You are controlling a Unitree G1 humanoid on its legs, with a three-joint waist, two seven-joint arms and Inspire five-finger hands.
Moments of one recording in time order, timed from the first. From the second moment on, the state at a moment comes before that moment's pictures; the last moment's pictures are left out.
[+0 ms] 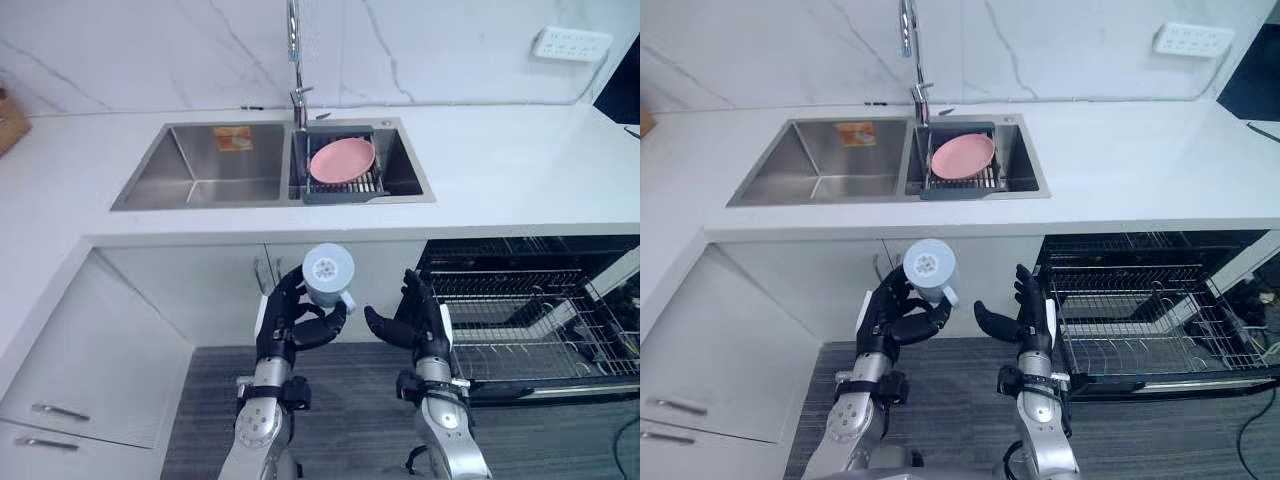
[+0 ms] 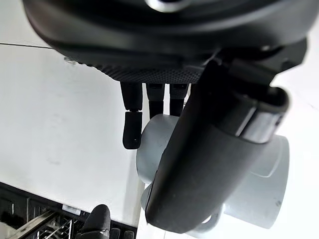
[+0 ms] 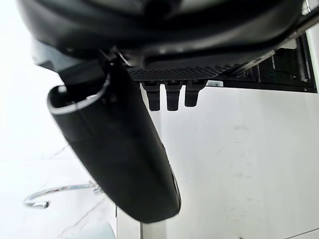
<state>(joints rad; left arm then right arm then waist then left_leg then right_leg) 0.29 -0.01 -0.32 -0.13 -0.12 -0.13 0.22 0.20 0.02 0.14 0.09 0.05 -0.15 -0.28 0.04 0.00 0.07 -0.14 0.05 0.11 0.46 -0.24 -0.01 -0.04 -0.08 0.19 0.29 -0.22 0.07</state>
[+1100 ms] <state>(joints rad) 0.26 -0.01 -0.22 -0.14 -0.10 -0.15 0.26 0.21 0.00 0.24 -0.21 0.22 -0.24 -0.16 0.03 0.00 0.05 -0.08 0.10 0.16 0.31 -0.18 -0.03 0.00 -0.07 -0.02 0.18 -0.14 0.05</state>
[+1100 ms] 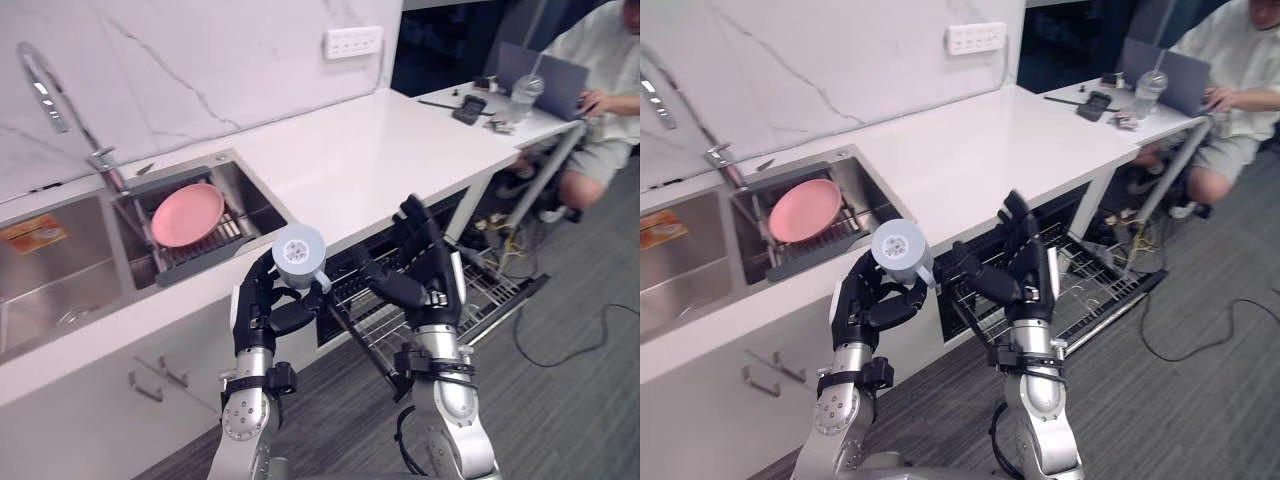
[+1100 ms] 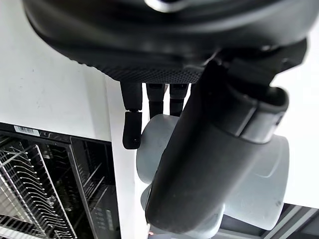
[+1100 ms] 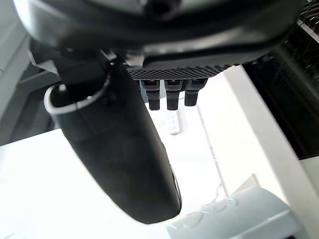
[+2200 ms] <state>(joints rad) 0.11 0.04 -0.19 -0.03 -0.08 -0.14 0.26 0.16 -0.13 0.32 -0.12 0.22 -0.20 0.00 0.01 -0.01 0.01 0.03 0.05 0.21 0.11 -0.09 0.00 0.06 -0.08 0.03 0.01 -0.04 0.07</state>
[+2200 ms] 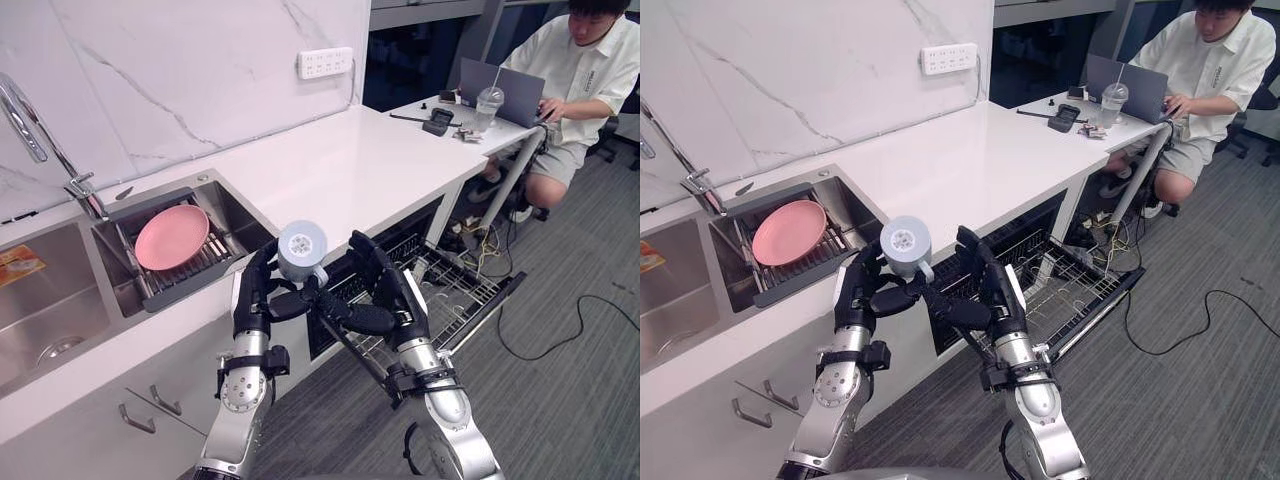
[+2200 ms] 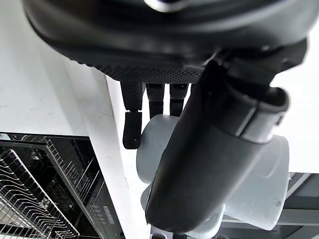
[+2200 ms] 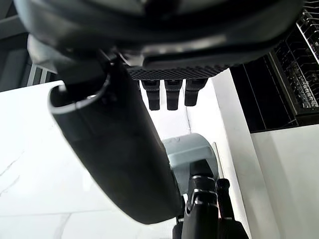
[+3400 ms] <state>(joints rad) 0.06 0.11 -0.39 0.01 -0.08 -0.14 0.21 -0.02 -0.15 0.28 0.01 0.19 -0.20 -0.08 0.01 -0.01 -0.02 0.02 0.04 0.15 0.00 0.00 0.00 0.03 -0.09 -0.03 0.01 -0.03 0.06</state>
